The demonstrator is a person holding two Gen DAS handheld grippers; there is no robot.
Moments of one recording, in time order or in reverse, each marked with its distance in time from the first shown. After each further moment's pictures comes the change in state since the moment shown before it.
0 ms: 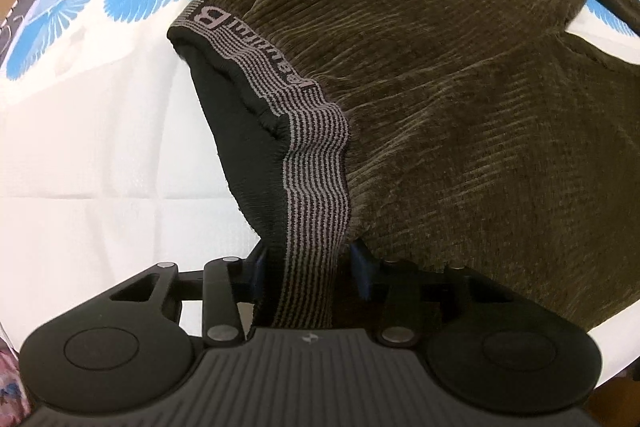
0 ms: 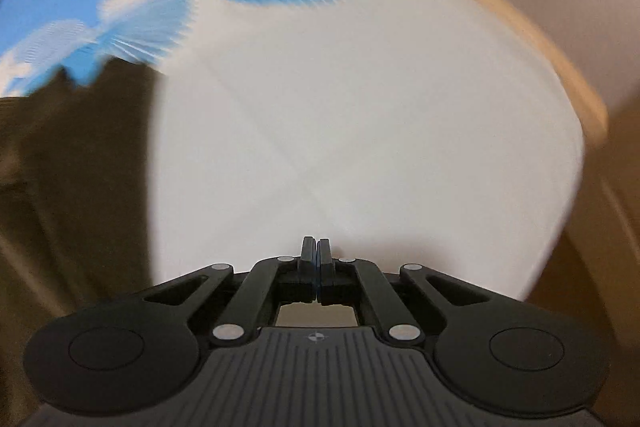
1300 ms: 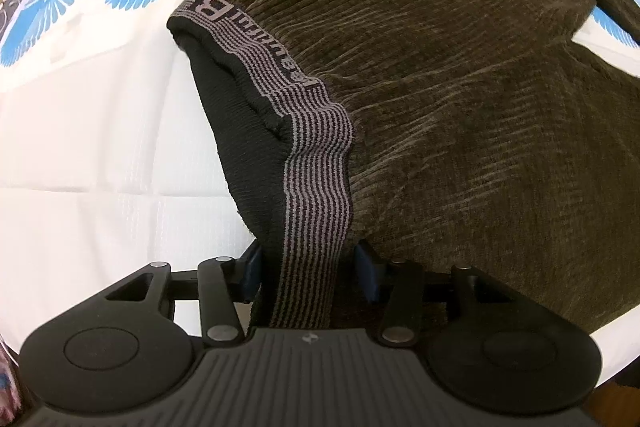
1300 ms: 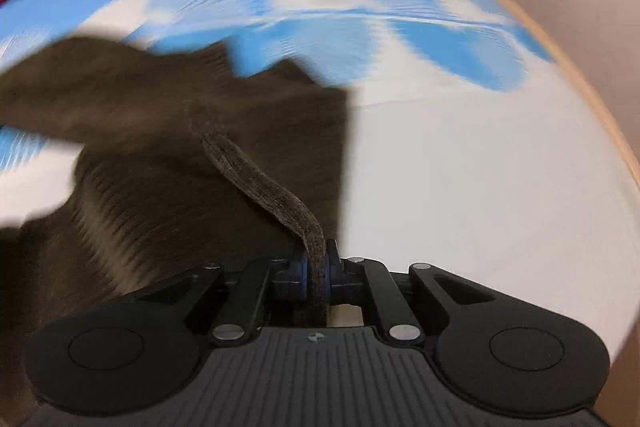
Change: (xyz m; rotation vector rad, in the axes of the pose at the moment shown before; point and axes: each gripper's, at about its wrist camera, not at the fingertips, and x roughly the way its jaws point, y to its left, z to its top) left arm 0.007 0.008 0.003 -0.023 0.022 -0.028; right arm -0.007 0.113 0.000 -0.316 -0.186 0.126
